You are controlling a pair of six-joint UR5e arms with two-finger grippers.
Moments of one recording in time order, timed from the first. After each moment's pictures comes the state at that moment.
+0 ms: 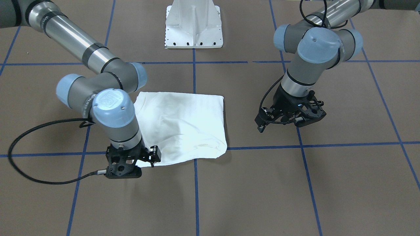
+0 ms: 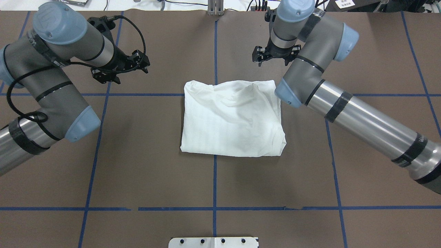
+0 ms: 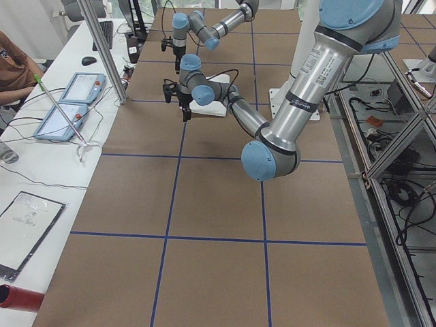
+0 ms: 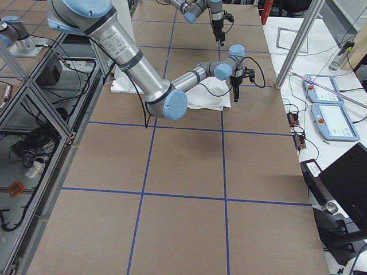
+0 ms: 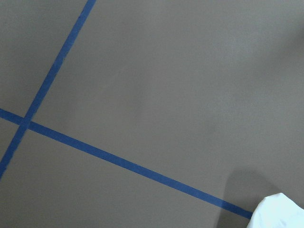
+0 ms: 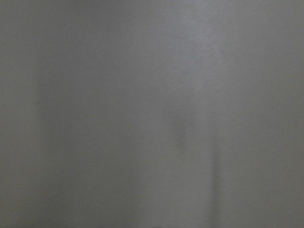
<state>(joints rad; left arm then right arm) -0.86 -2.09 -1.67 -1.80 -1.99 -1.31 0.89 -0.79 1.23 -1.36 2.01 0.87</state>
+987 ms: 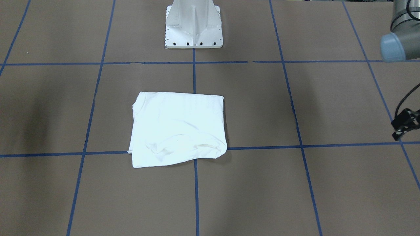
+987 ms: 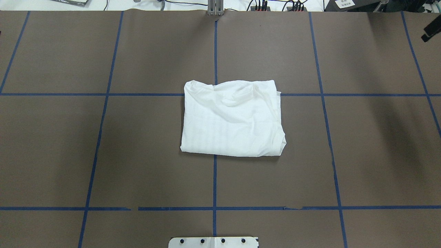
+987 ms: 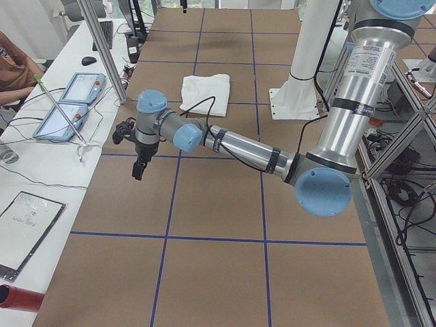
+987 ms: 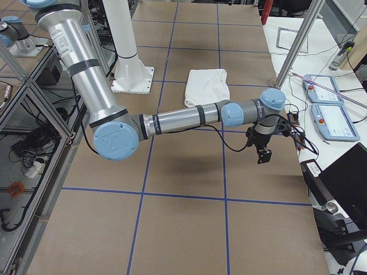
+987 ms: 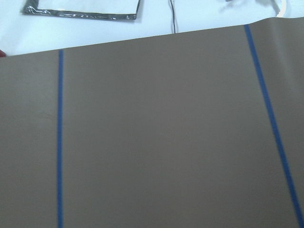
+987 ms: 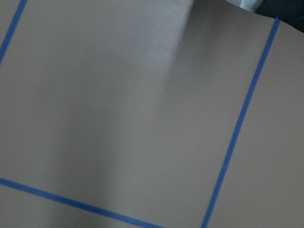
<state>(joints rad) -1.39 -1.82 -1.61 -1.79 -2.12 -0.26 1.45 -1.19 1.40 -1.61 2.22 -0.15</state>
